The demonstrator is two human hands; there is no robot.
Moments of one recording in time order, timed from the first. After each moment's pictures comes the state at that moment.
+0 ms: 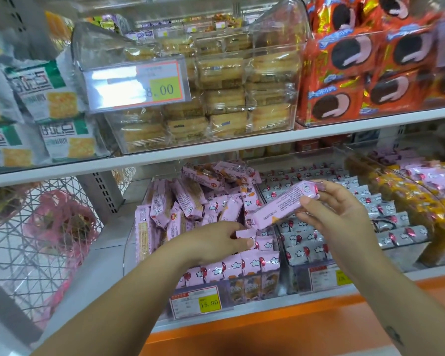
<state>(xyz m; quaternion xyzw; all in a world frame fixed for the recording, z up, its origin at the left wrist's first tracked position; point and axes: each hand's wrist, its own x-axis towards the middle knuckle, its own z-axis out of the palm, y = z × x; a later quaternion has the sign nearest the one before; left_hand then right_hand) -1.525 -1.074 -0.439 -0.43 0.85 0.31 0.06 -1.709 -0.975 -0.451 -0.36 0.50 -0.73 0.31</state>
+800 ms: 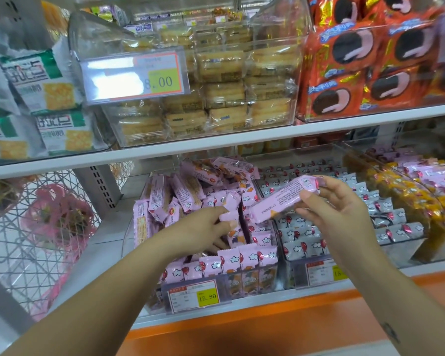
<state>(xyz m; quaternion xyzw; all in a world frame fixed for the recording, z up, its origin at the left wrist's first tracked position) -1.512 -1.072 -0.431 -0.45 0.81 0.39 -0.06 -1.709 -0.973 -0.450 -0.36 0.51 -0.72 0.29</state>
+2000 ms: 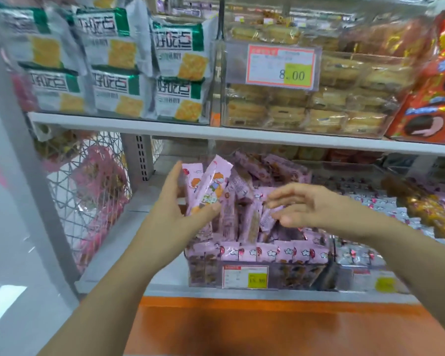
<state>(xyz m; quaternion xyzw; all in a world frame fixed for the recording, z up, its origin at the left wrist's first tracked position) -1.375 -1.035 -0.433 -0.45 0.68 0.40 -0.43 -1.637 -1.011 -0.397 -0.68 0.54 -0.27 0.42</state>
